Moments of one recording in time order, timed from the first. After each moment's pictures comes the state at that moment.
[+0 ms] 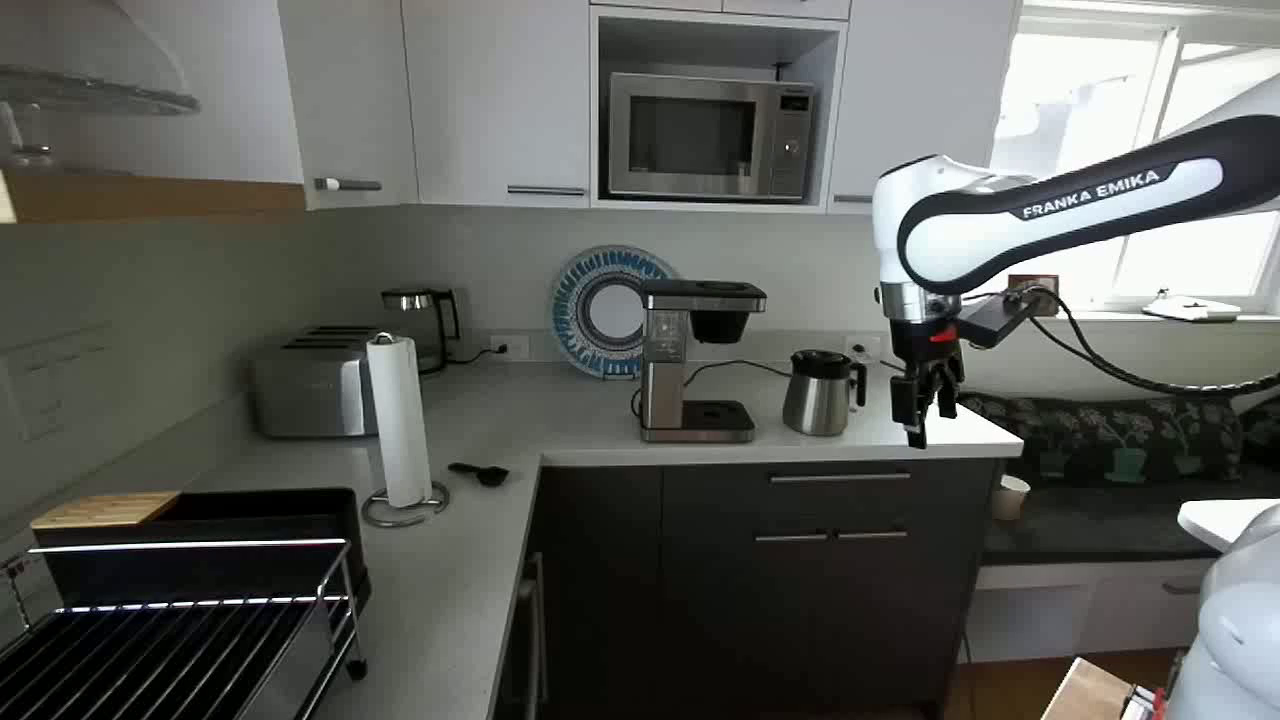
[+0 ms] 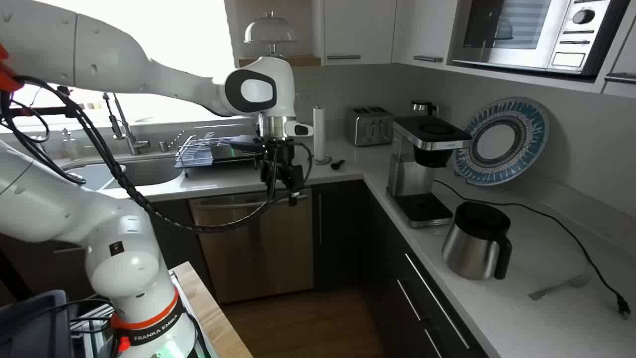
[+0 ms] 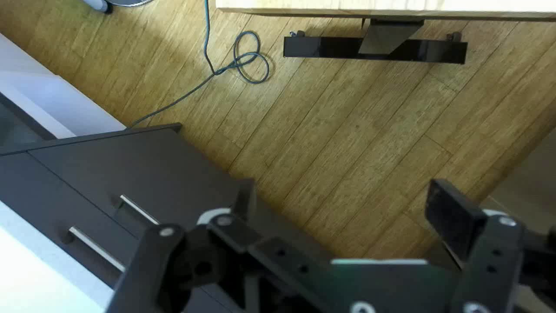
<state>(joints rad) -0.09 -0.59 0.00 -2.49 -0.23 1.76 -0.09</state>
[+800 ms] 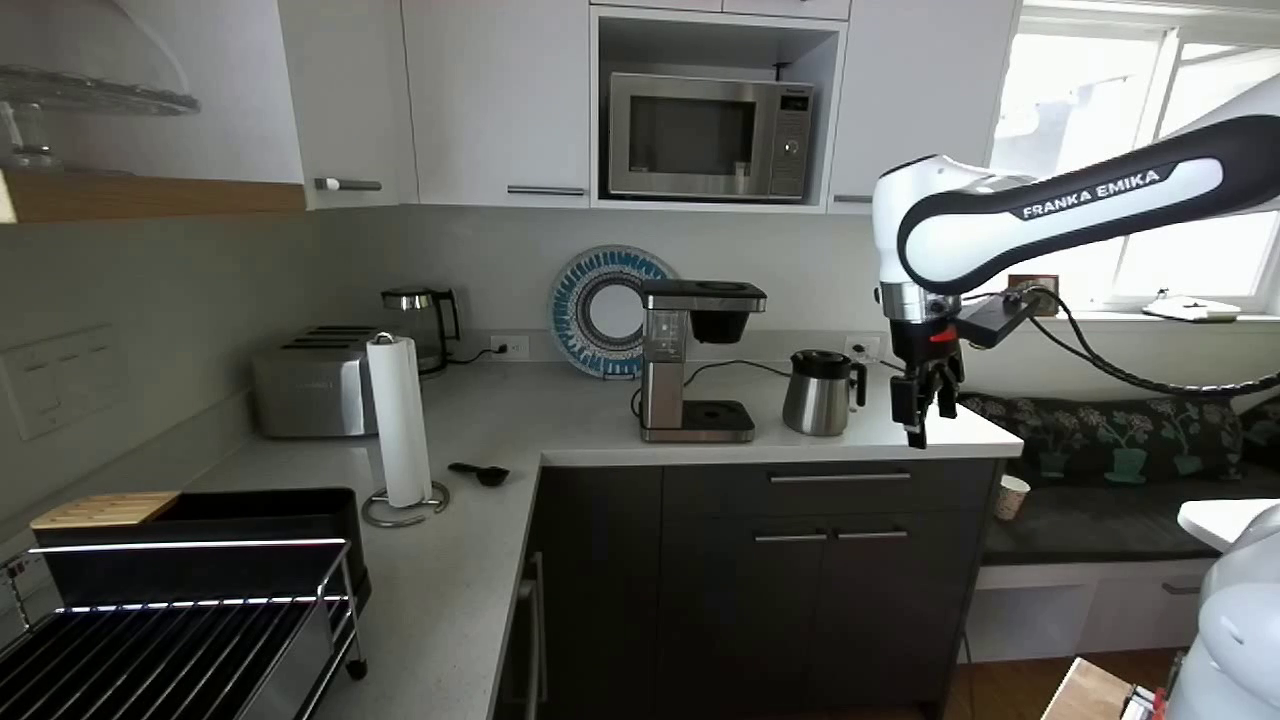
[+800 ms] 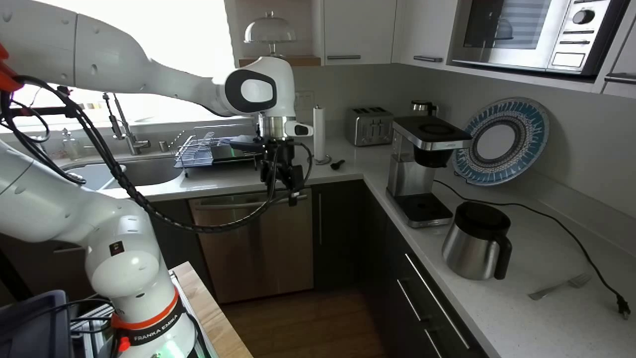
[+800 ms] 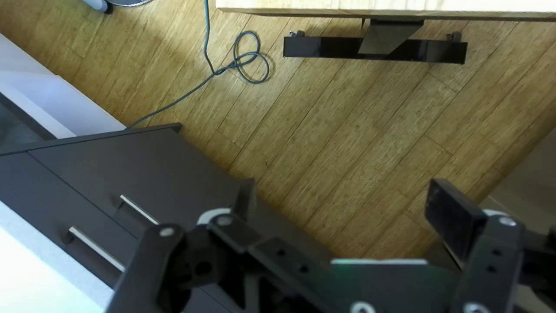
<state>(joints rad) -0.08 -0.59 -0.01 -2.49 -0.23 1.76 -0.09</state>
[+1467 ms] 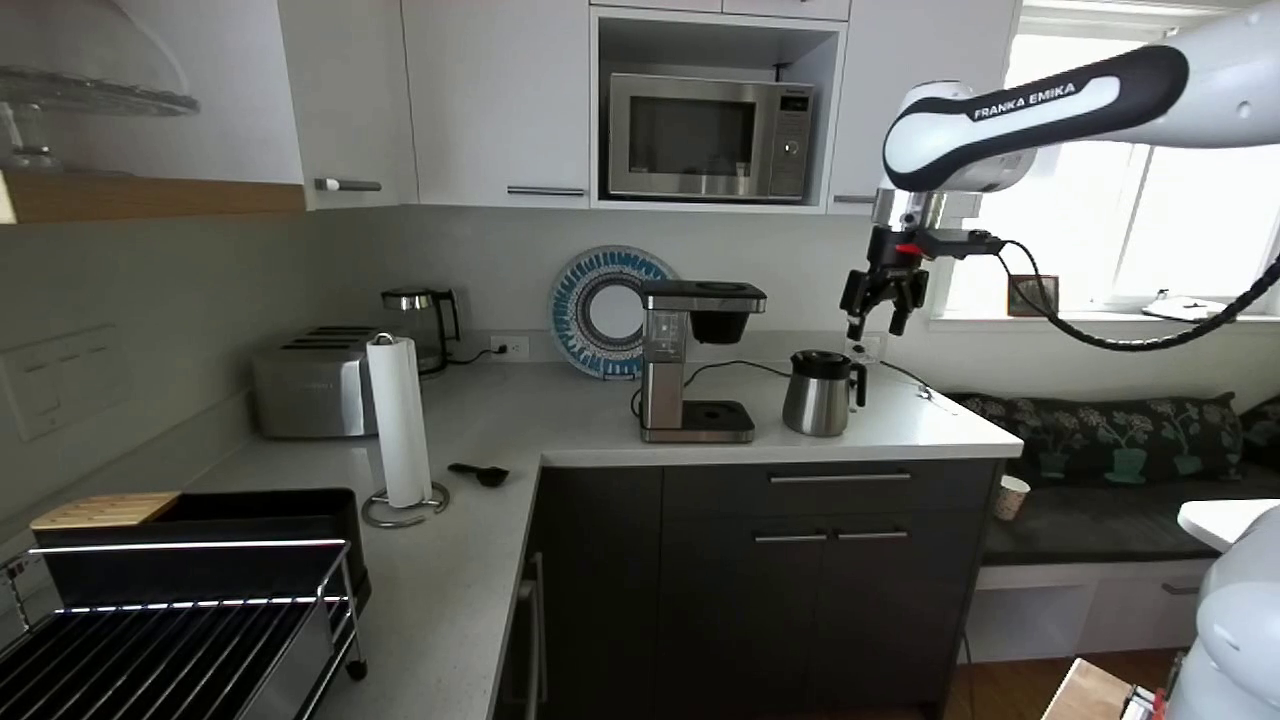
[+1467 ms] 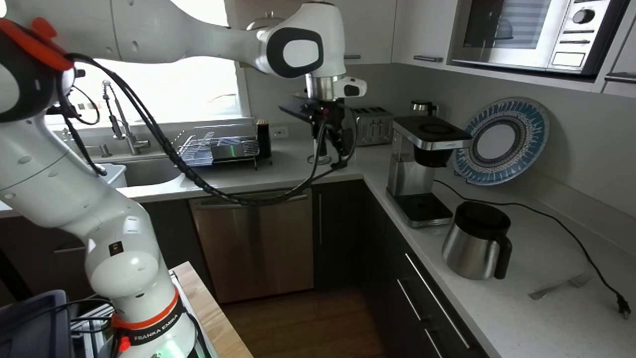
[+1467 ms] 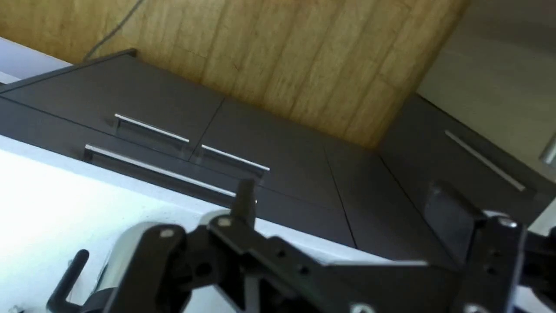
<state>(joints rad) -0.10 -0.35 -0.18 -2.07 -0.05 1.84 -0.08</state>
